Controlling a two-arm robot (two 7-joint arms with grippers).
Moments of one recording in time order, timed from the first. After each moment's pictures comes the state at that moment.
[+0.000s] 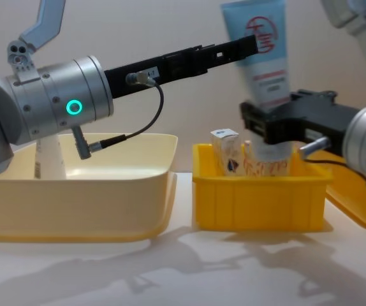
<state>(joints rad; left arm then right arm) -0.60 0.25 0.44 -1.26 -0.67 0.02 -0.78 0.26 0.24 -0.41 -1.61 0.01 0.08 0.07</state>
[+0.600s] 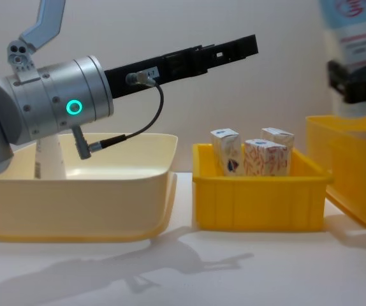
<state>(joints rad) -0.60 0.25 0.44 -1.26 -0.67 0.02 -0.78 0.30 0.26 -0.28 -1.54 -0.05 -0.02 -0.06</state>
